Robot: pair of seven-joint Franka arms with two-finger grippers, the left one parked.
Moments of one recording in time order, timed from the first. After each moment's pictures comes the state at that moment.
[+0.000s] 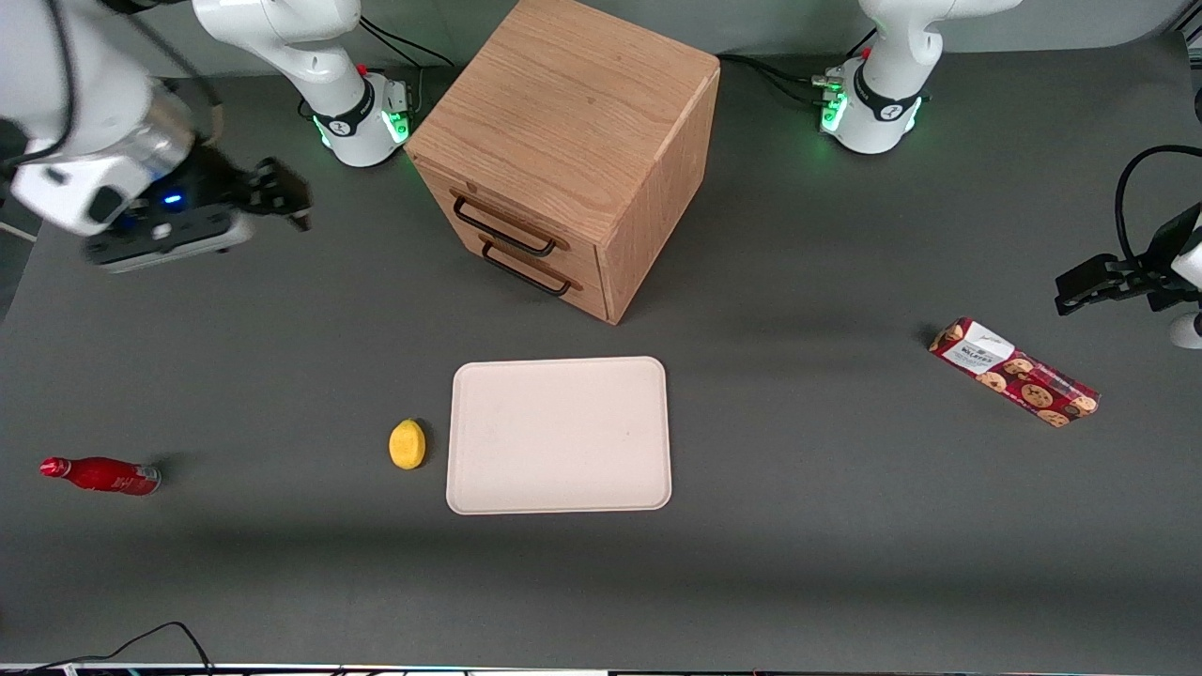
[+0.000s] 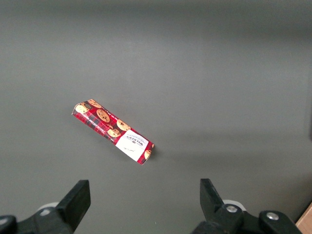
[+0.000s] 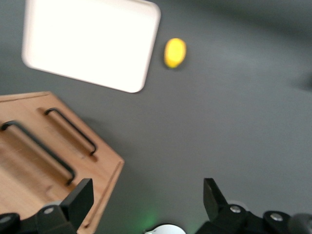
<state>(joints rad) 0.05 0.00 0.28 -1.53 0.03 1.45 0.05</state>
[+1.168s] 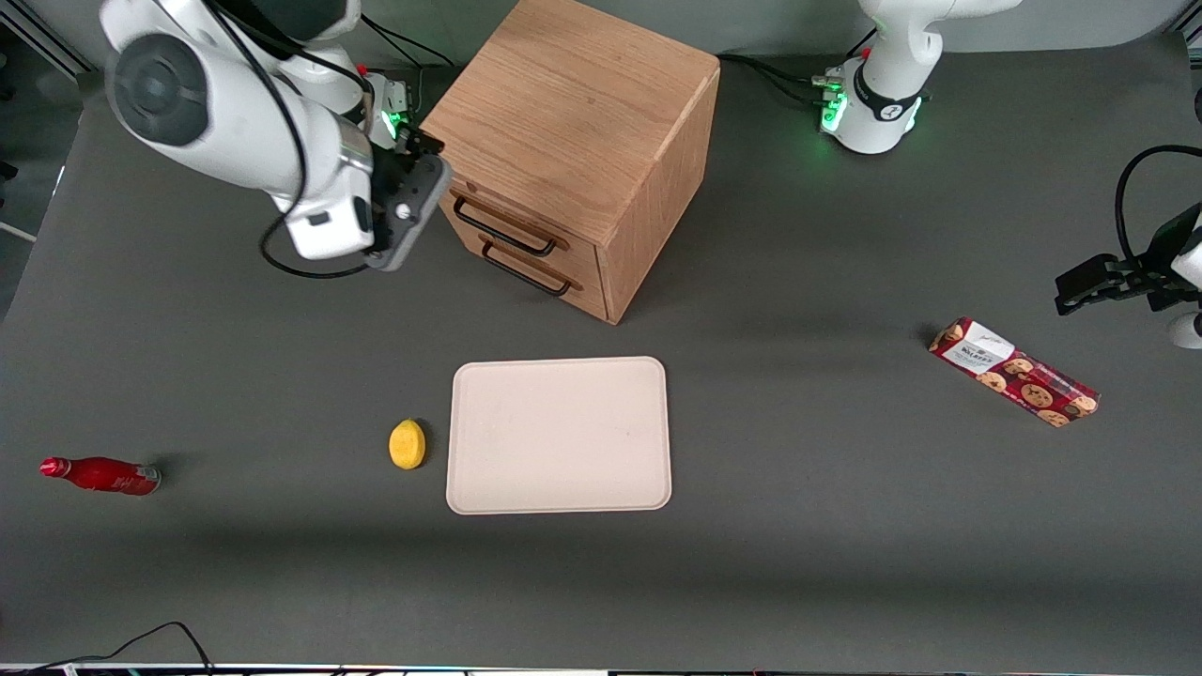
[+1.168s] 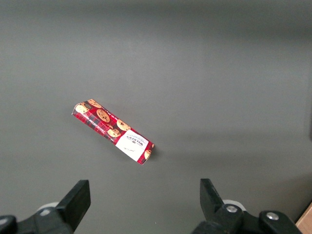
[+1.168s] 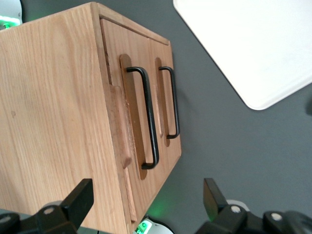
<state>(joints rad) 0.05 0.16 0.46 -1.53 0.24 1.42 -0.42</state>
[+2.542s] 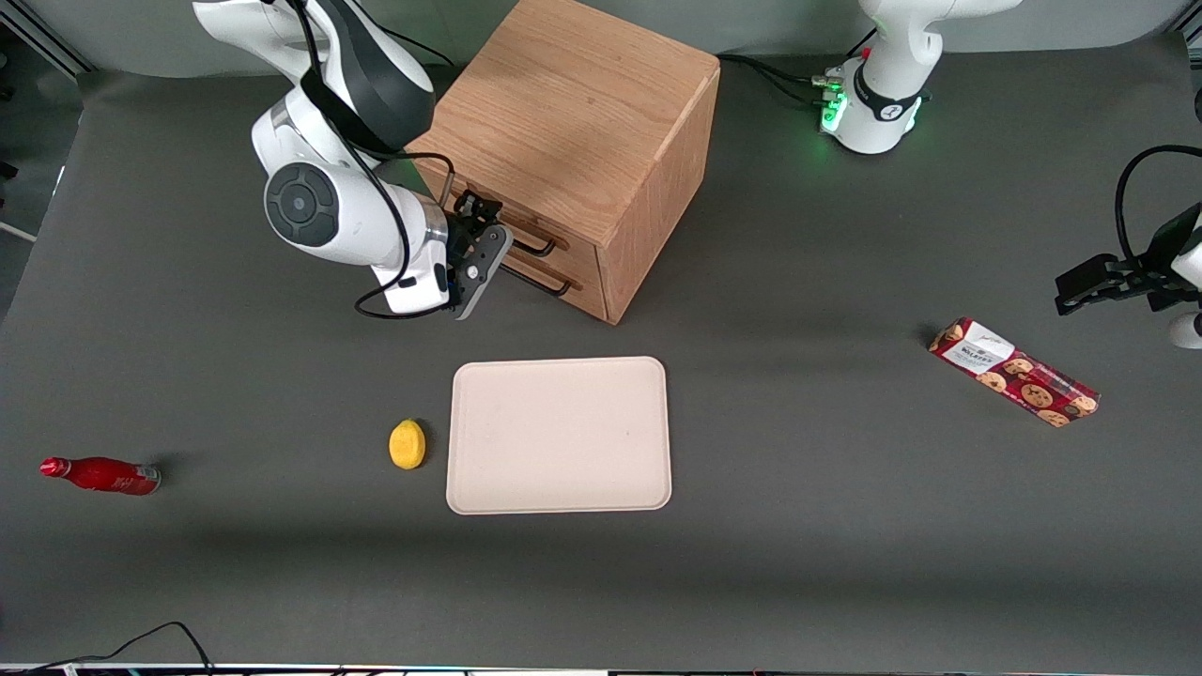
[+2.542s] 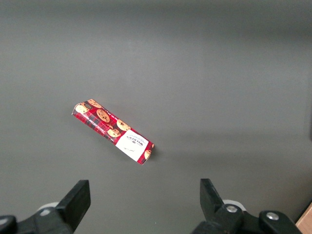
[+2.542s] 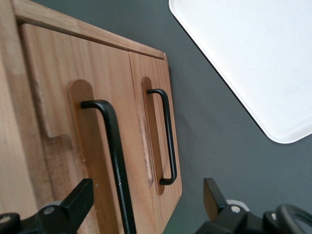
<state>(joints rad) 0.05 0.20 0.50 -1.80 0.27 1.78 -0.44</state>
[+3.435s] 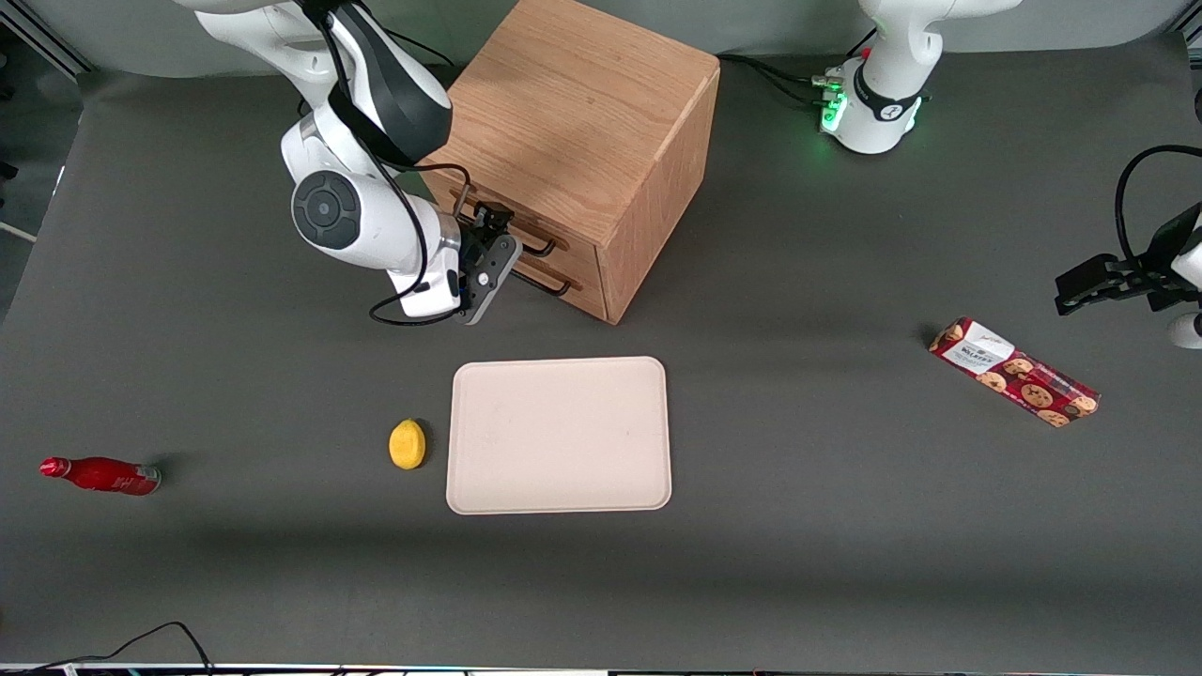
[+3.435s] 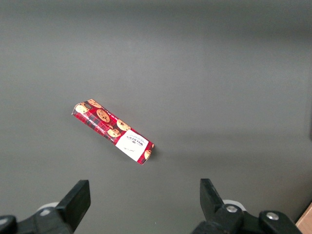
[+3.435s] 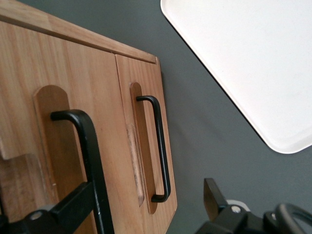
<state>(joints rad) 0.05 0.20 0.51 -1.90 0.26 1.91 -0.44</state>
